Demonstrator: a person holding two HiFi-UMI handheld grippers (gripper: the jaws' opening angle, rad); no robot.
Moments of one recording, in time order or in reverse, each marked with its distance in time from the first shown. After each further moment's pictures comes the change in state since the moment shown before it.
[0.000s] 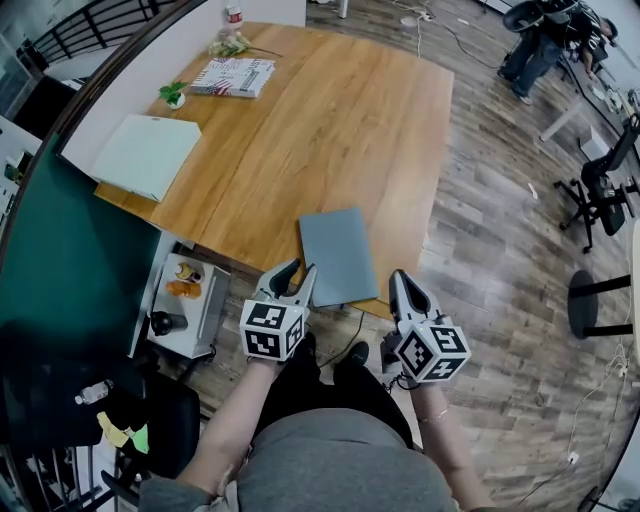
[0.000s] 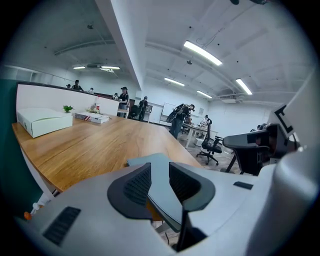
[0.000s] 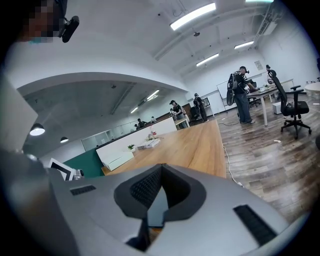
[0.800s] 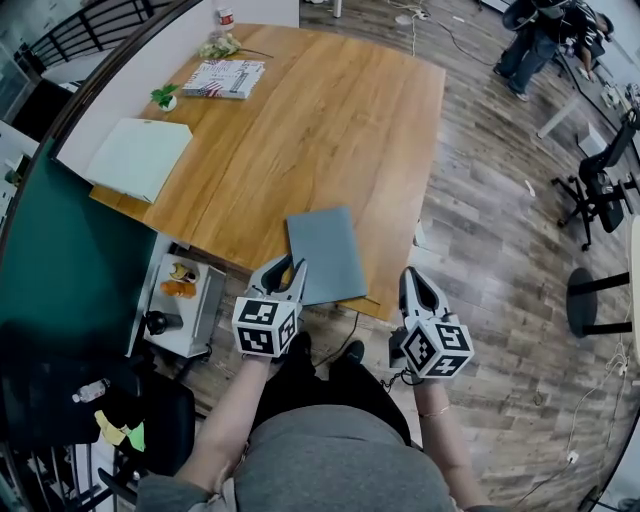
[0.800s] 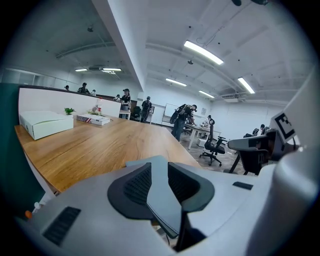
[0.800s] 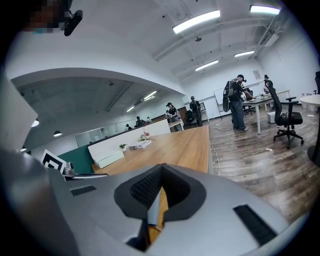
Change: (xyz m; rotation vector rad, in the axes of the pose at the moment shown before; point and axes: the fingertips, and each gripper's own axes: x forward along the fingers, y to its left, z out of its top) left arm 0.007 -0.011 0.008 0.004 -0.009 0.034; right arm -0.019 -0.049 0.013 -0.054 -0.018 -0.077
